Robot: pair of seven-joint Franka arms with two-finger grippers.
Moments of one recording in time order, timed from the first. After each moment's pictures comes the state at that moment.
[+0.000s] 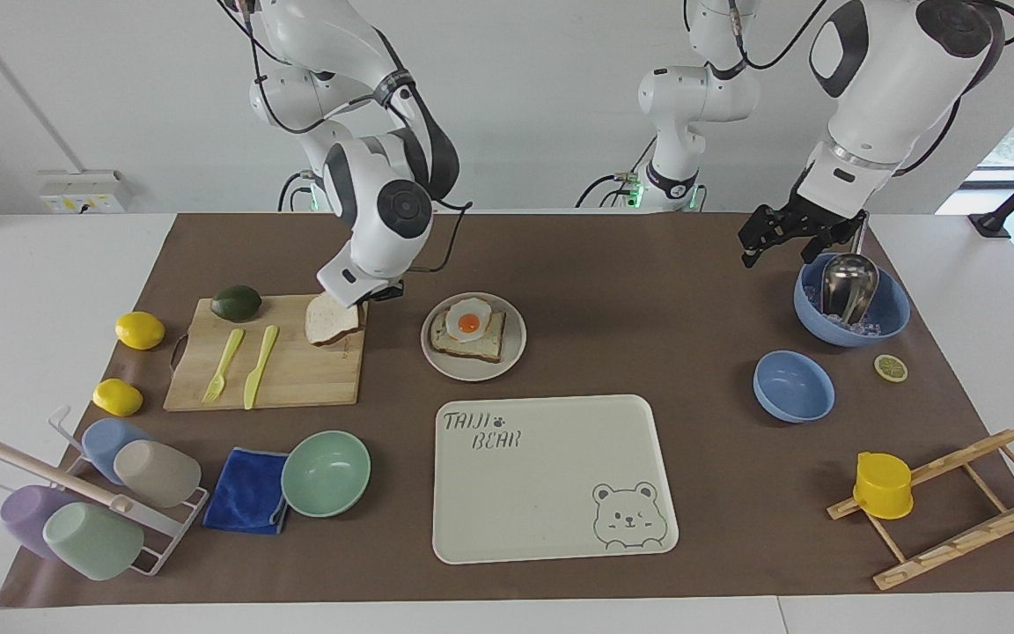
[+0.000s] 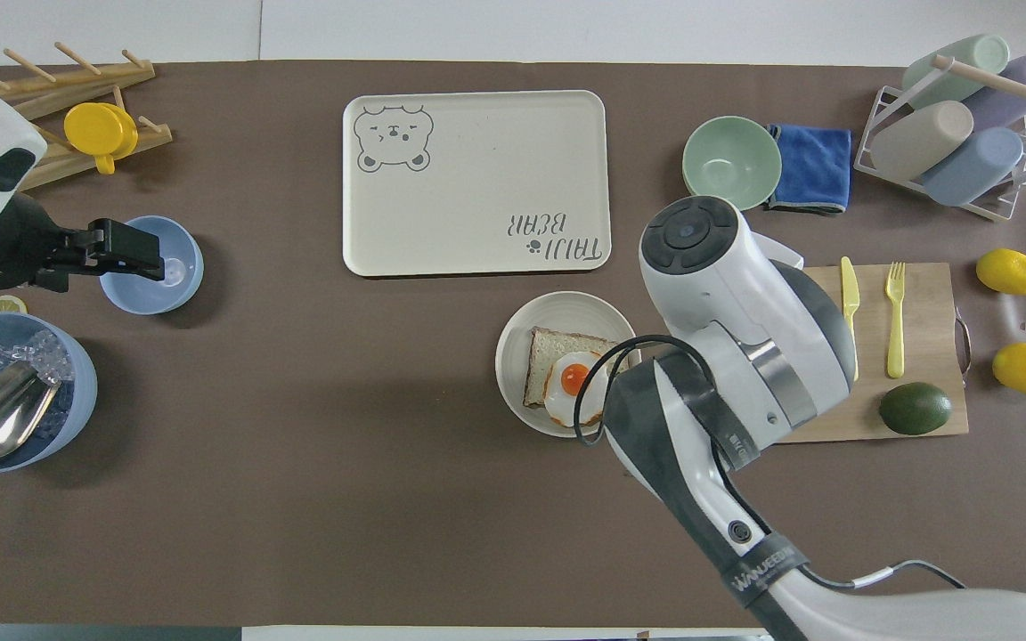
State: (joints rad) left arm -0.15 -0.01 0.00 -1.66 -0.05 1.64 -0.17; right arm 0.44 0.16 0.01 -1.87 -0.27 1.57 0.42
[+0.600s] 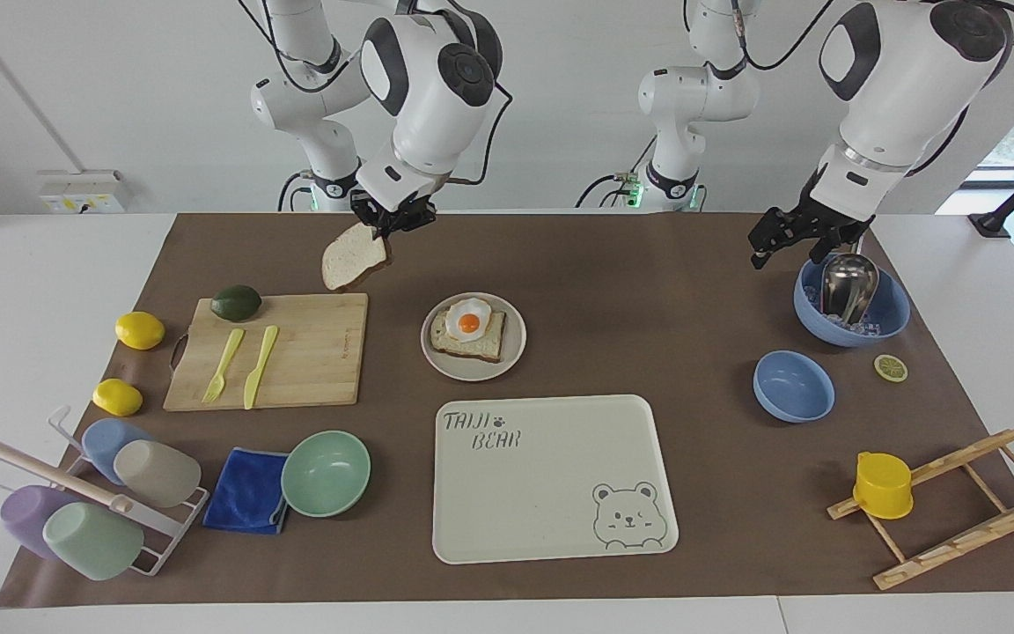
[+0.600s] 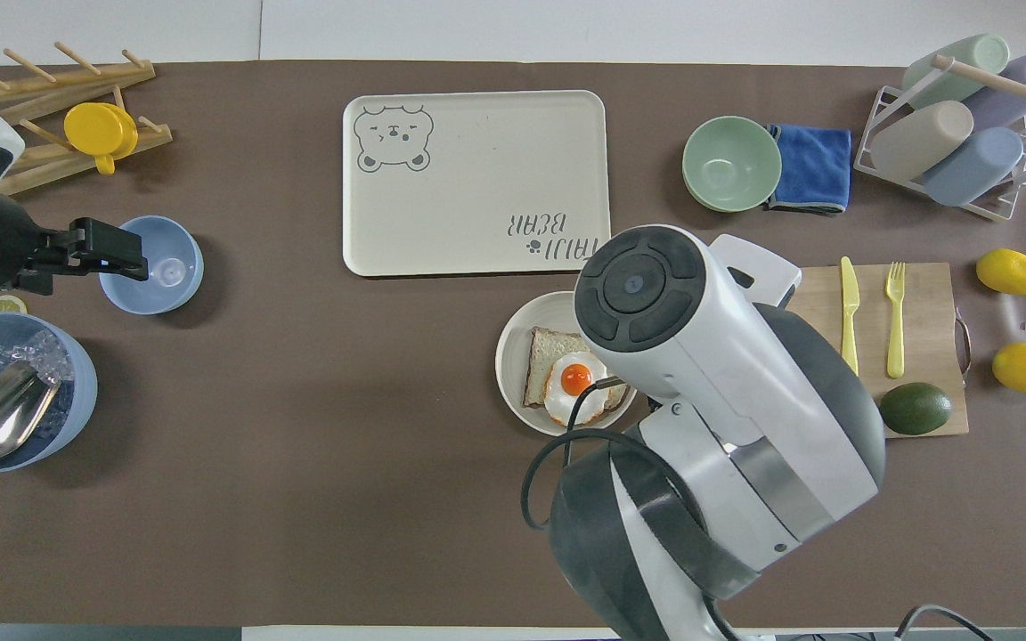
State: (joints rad) left arm -0.11 -0.01 0.00 -1.67 -0.05 1.64 -0.17; right arm 0.56 0.07 0.01 -1.72 -0.29 1.42 0.43
